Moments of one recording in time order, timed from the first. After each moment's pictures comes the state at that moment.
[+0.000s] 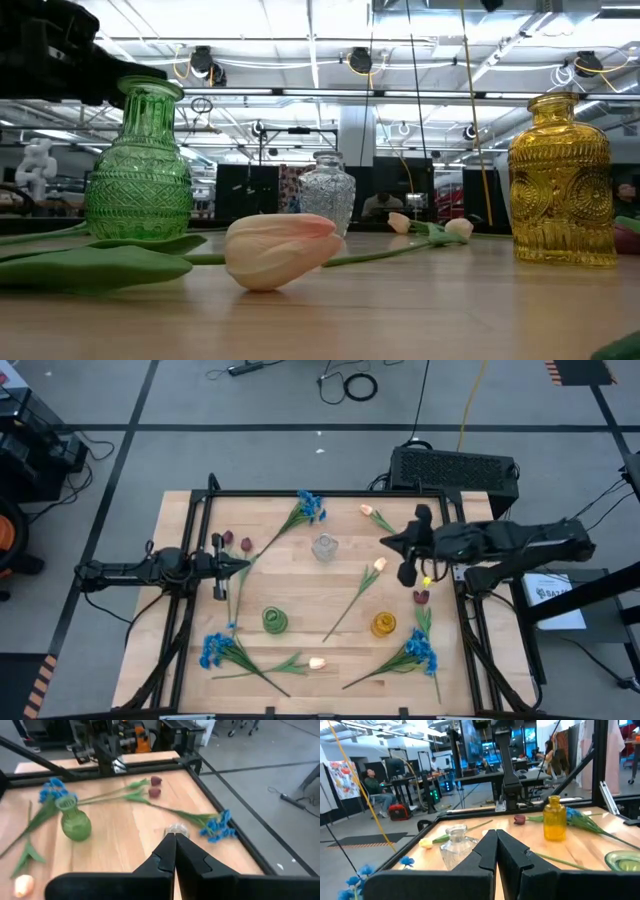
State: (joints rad) left arm 0.01 0.01 0.00 0.09 -0.08 0.16; right arm 0.16 1.01 1.13 -0.60 0.46 0.20
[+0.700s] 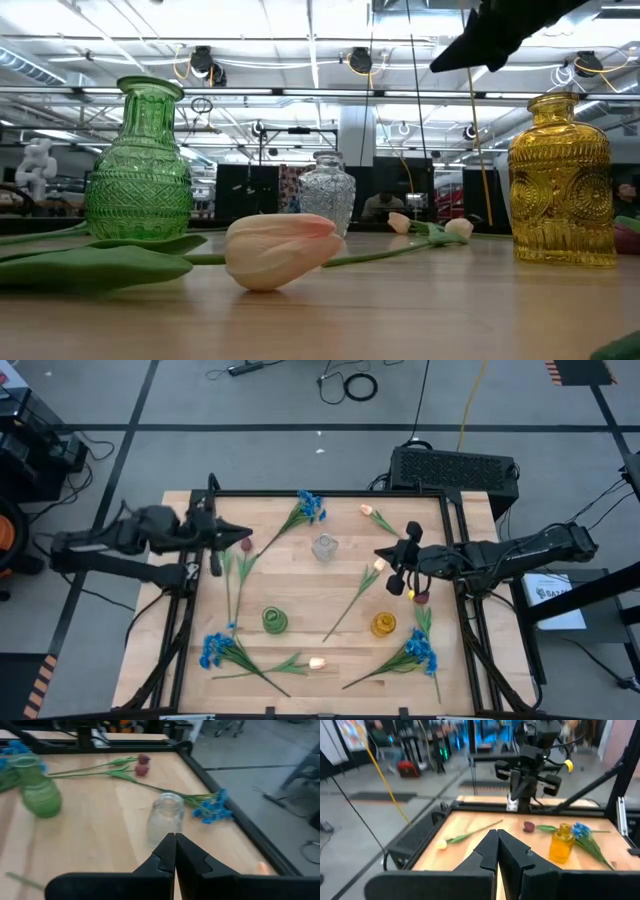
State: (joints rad) left arm 0.01 0.75 1.01 -0.45 -0.19 0.04; right arm 0.16 0.96 0.73 -0.26 0.55 0.14
